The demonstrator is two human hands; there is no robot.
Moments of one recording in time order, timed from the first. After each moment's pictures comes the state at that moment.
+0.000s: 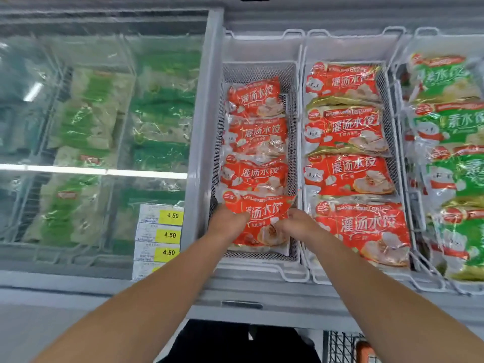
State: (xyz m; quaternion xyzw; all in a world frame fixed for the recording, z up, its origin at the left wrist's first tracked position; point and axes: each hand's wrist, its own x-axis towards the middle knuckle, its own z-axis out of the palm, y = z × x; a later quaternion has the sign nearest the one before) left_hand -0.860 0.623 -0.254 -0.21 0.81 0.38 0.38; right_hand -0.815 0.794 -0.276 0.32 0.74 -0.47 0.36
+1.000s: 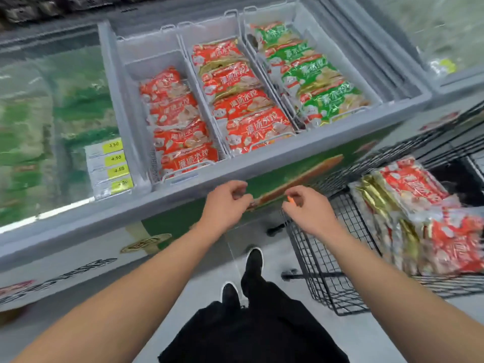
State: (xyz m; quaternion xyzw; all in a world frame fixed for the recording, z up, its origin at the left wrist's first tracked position) left_hand -0.572 0.602 -0.177 0.22 0.84 0.37 0.33; right_hand -0.436 0.750 -0.173 0.39 0.84 -0.37 0.06
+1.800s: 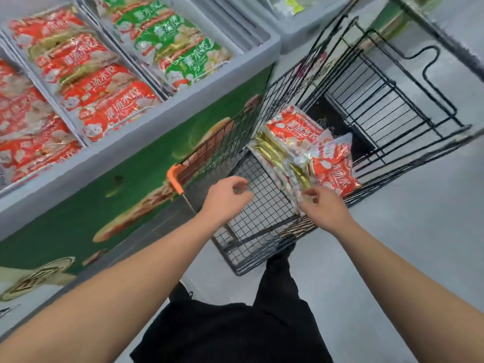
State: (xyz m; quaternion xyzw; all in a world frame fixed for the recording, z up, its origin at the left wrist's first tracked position) left_hand -0.356 0.769 -0.207 0.40 0.76 0.27 0.44; right_hand -0.142 0.868 -0.193 0.59 0.73 -0.32 0.07
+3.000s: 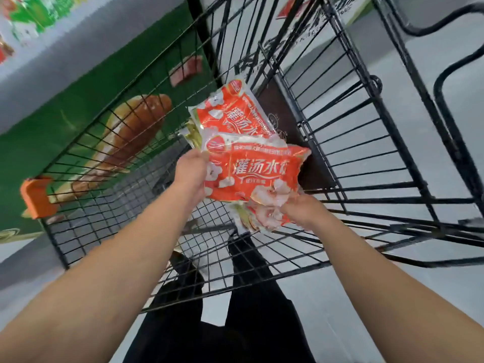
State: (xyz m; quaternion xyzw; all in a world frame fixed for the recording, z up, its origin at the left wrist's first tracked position) left_hand -0.224 1.095 -0.358 -0.14 0.78 0.42 0.45; right_hand -0.009 1.190 -0.330 0.53 0.61 -0.50 0.31
